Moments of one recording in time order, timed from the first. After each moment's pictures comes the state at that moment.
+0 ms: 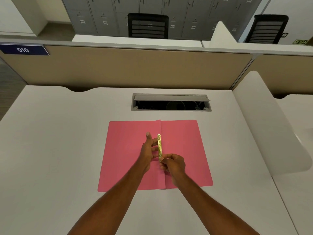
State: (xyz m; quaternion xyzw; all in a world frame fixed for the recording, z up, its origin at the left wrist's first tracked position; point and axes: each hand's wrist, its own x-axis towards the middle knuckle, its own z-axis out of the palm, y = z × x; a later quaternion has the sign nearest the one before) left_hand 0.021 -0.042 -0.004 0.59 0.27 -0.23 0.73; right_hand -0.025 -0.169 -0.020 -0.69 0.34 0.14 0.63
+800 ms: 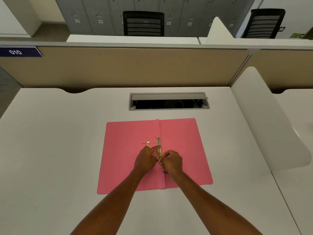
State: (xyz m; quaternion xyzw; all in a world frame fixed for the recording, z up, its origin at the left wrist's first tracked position) left_hand 0.005 -0.030 -0.034 0.92 -0.02 -0.18 0.34; right_hand -0.011 -0.163 -0.025 -0.79 0.30 0.15 0.52
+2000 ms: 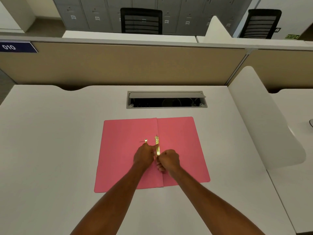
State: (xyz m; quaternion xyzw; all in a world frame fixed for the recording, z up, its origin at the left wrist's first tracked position) left_hand 0.011 -0.034 -0.028 0.93 0.00 -0.17 0.32; right_hand -0.008 -0.162 -0.017 -0.78 0.30 0.21 0.51
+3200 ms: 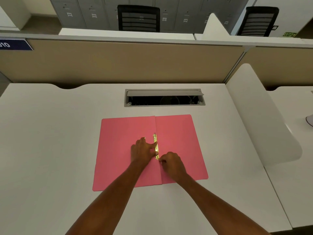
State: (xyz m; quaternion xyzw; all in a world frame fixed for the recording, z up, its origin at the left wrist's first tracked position) left_hand 0.015 -0.036 -0.021 0.97 -0.04 -0.18 0.17; right_hand -0.032 -0.198 -0.026 -0.96 -0.03 0.16 0.23
